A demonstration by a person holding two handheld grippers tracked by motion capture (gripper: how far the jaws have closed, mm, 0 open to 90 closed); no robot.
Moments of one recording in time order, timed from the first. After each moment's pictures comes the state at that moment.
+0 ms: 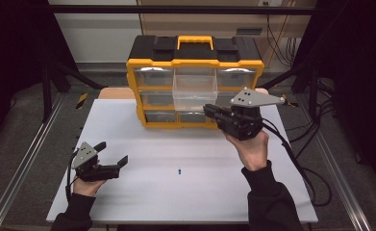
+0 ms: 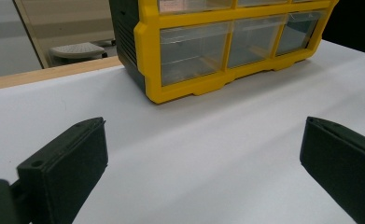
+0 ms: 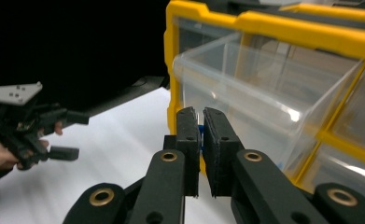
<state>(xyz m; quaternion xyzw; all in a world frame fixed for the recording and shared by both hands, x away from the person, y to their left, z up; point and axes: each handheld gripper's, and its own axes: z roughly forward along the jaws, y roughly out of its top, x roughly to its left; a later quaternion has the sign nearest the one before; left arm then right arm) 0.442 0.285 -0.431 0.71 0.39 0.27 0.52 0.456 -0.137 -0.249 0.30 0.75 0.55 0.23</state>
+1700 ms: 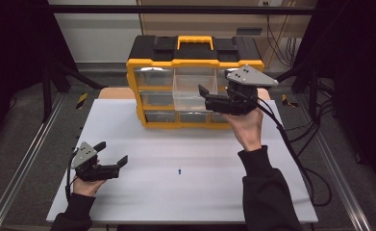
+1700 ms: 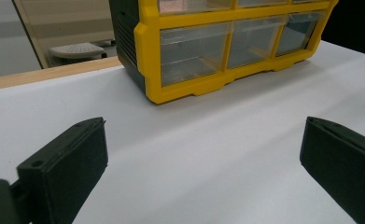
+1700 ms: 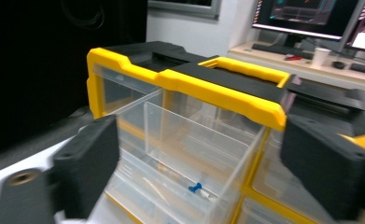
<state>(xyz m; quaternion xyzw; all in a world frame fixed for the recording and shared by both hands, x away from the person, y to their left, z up) 0.443 0.285 -0.431 0.71 0.39 0.27 0.52 0.495 -0.127 -0.232 0.34 0.68 0.55 0.34</state>
